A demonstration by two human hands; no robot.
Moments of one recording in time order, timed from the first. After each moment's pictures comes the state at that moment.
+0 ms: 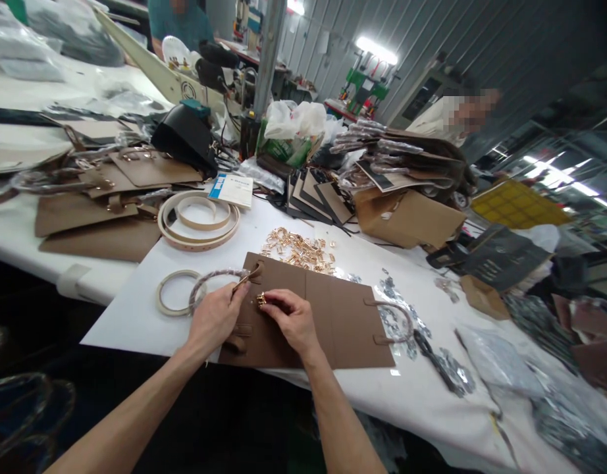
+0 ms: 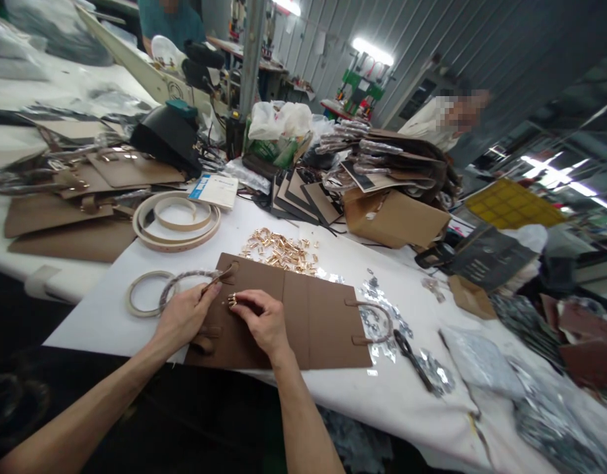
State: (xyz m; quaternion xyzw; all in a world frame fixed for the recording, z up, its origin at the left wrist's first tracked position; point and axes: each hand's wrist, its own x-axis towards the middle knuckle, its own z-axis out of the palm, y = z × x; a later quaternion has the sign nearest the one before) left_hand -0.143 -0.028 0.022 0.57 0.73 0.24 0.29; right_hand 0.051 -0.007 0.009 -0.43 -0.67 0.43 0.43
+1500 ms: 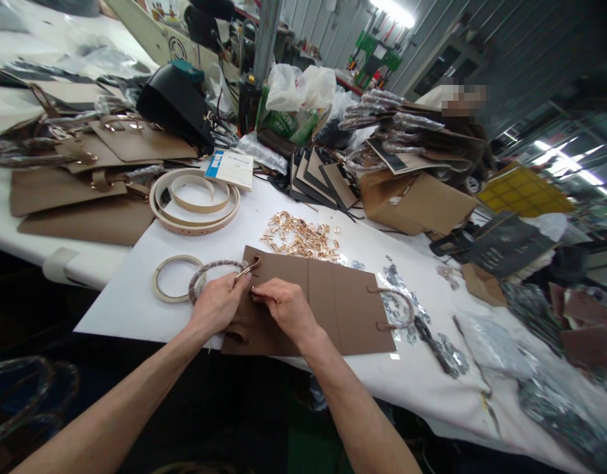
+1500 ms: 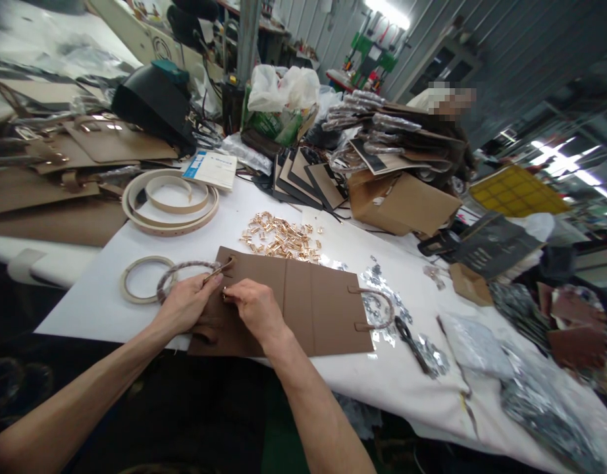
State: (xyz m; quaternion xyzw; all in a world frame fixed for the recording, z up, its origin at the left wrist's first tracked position) left_hand -0.148 -0.022 0.004 0.56 0.70 0.25 0.37; right_hand 0.038 0.004 0.013 -0.38 -0.83 0.31 0.26
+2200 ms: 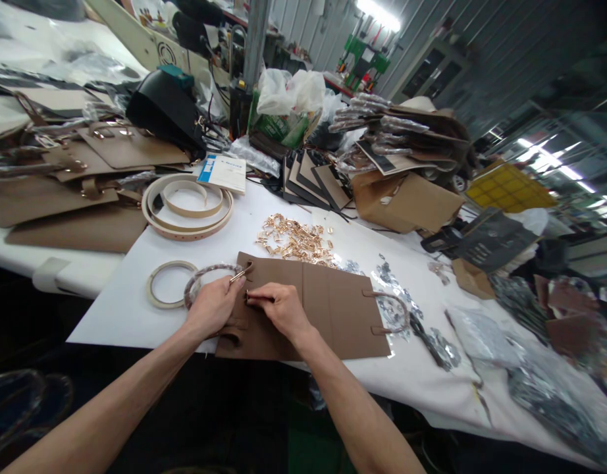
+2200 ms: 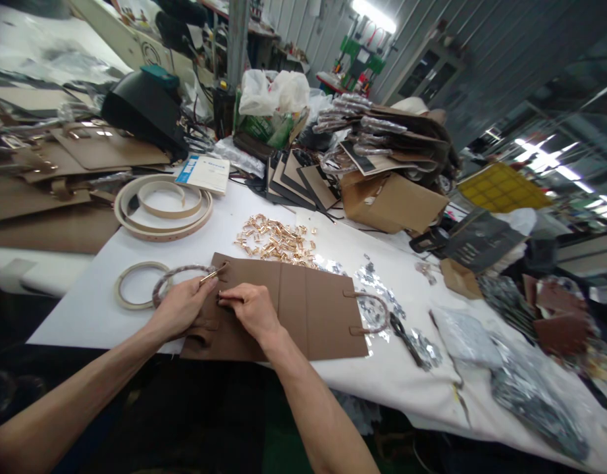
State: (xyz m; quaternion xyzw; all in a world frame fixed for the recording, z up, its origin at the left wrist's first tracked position) left_hand -0.153 -0.018 0.005 0.57 0.69 0.23 0.38; right_hand 0.037 0.005 0.003 -0.42 -0.76 0.39 0.30
